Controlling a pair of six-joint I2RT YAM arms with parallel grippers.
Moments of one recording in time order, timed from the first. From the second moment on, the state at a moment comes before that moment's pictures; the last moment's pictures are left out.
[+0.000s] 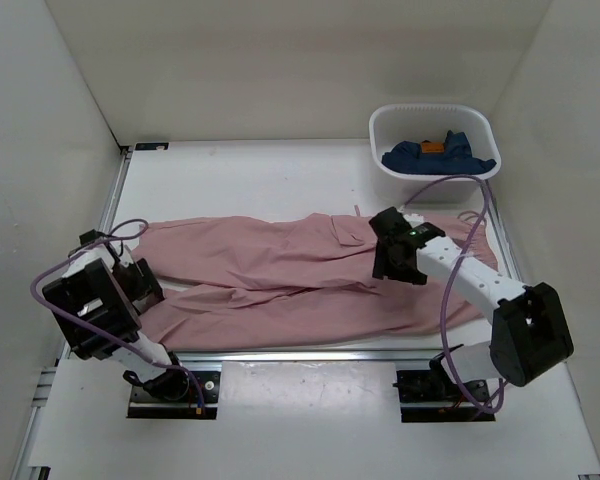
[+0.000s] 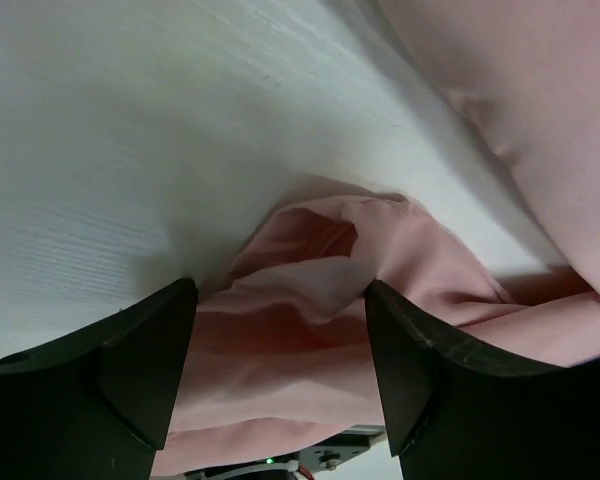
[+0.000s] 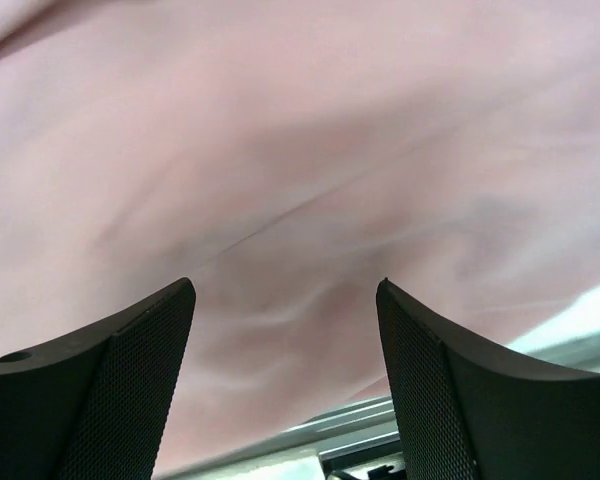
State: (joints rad) left arm 0.57 1.56 0.85 -0.76 0.15 0.00; right arm 0.50 1.38 0.93 -0.87 0.36 0.66
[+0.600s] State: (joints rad) left arm 0.60 1.56 1.00 -0.78 0.21 -0.01; right arm 0.87 1.55 0.84 -0.66 0.23 0.67
